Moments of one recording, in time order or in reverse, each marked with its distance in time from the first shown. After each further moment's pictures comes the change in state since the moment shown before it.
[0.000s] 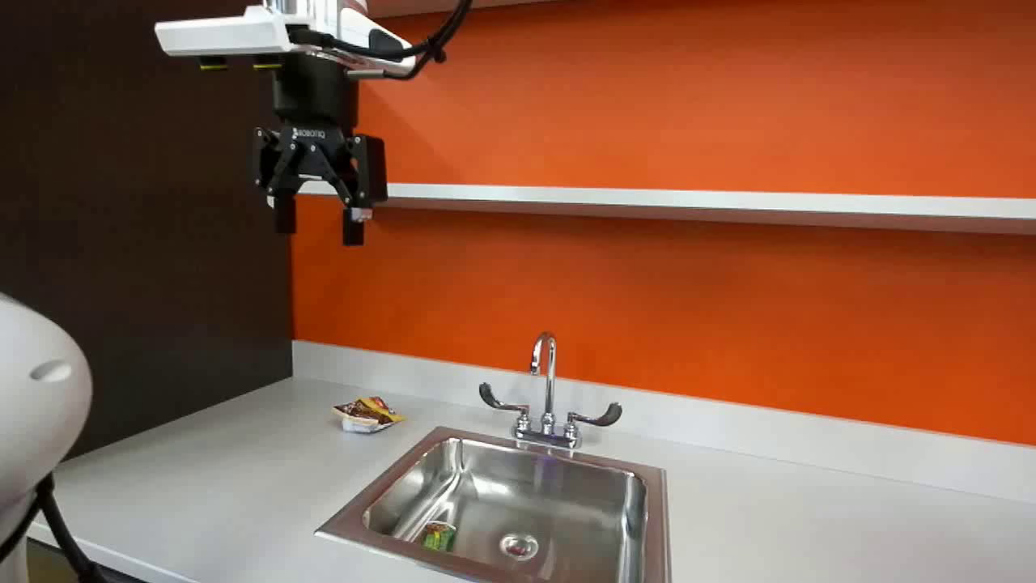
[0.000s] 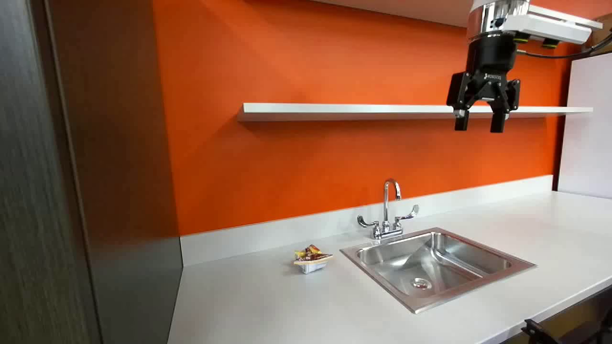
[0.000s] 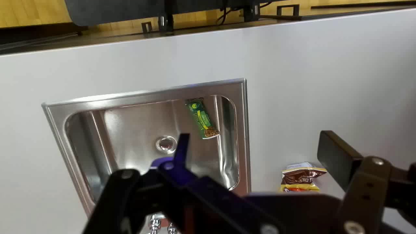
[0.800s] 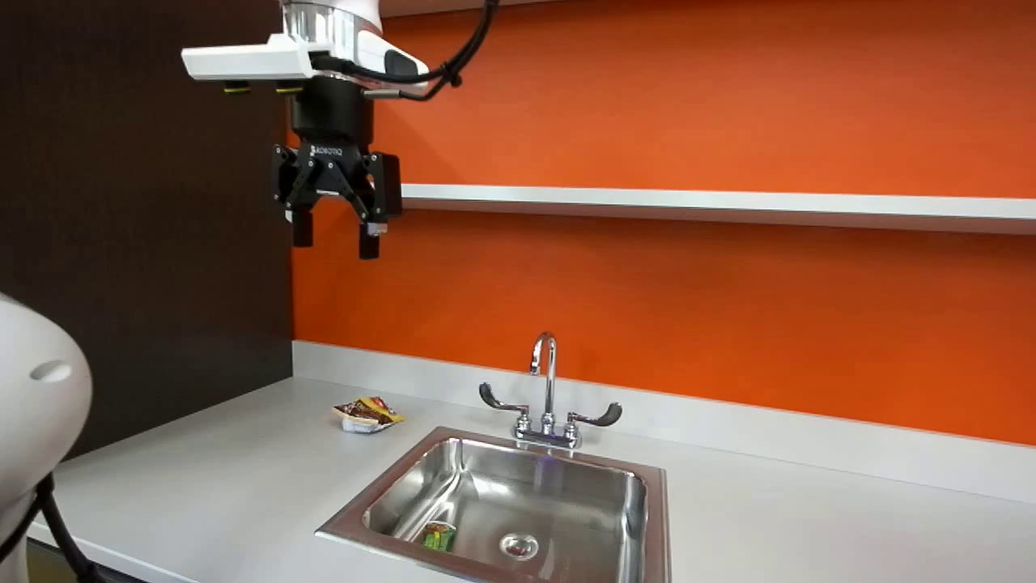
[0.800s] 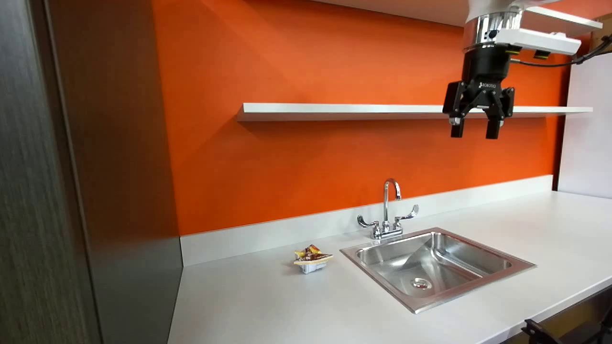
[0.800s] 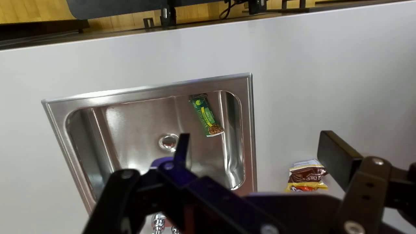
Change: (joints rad) arm 0.000 0.046 -0.018 -0.013 -0.016 0.060 -0.004
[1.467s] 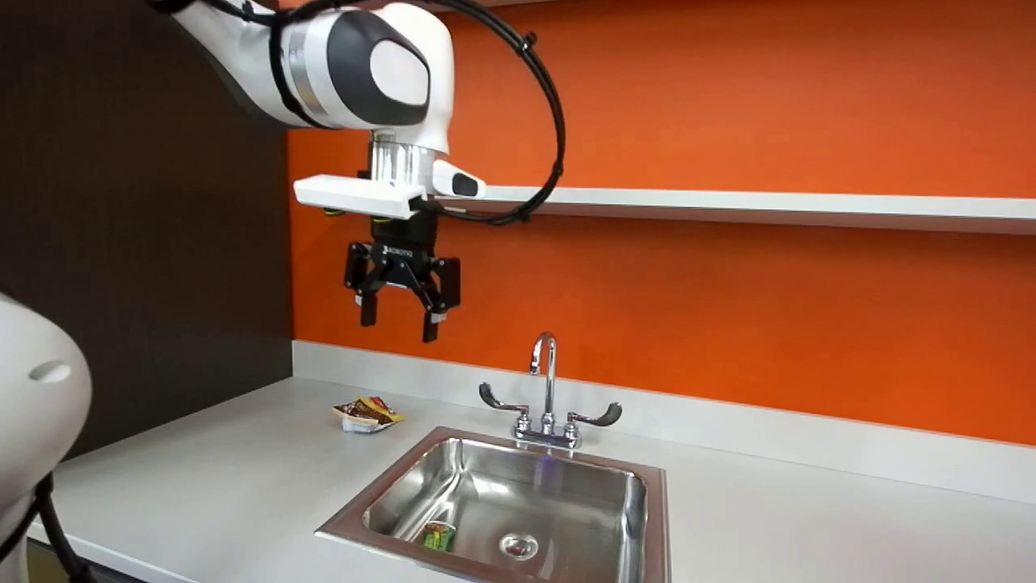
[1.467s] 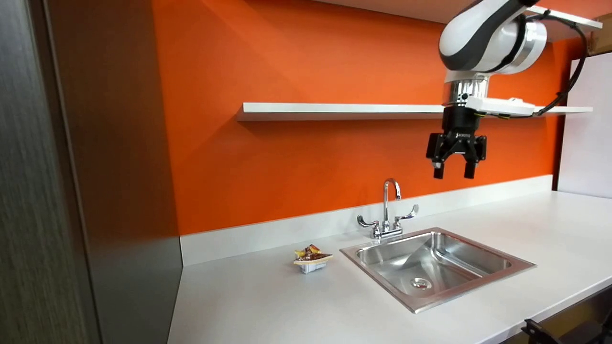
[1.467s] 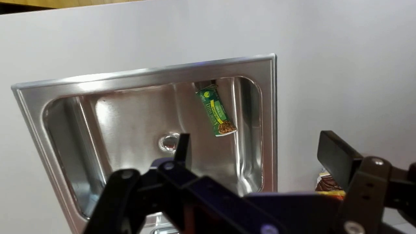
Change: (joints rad) arm -0.004 0.311 -0.083 -0.041 -0.008 0.314 -0.095
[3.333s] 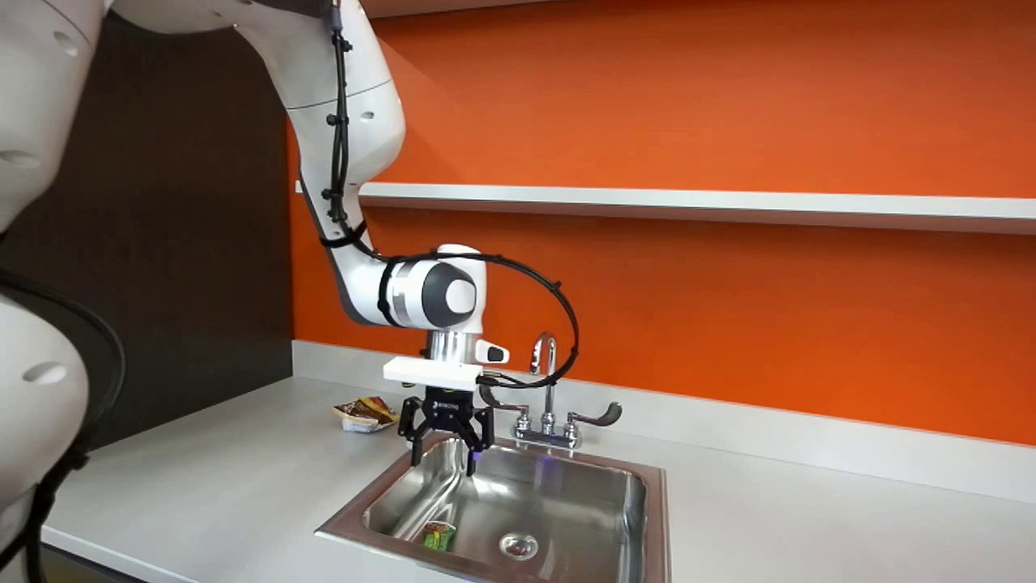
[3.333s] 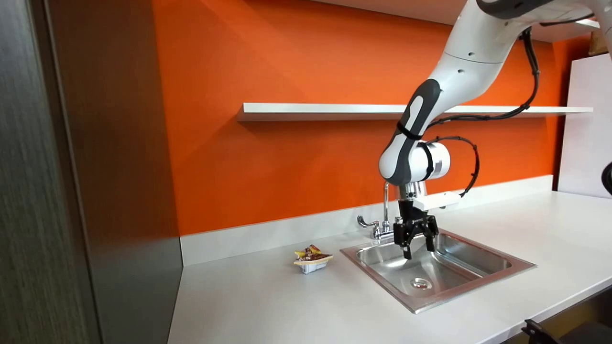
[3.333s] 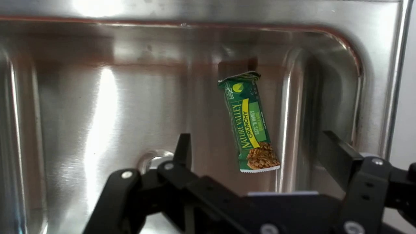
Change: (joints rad) arm -0.017 0.891 0.086 0.302 0.004 0.377 -0.088
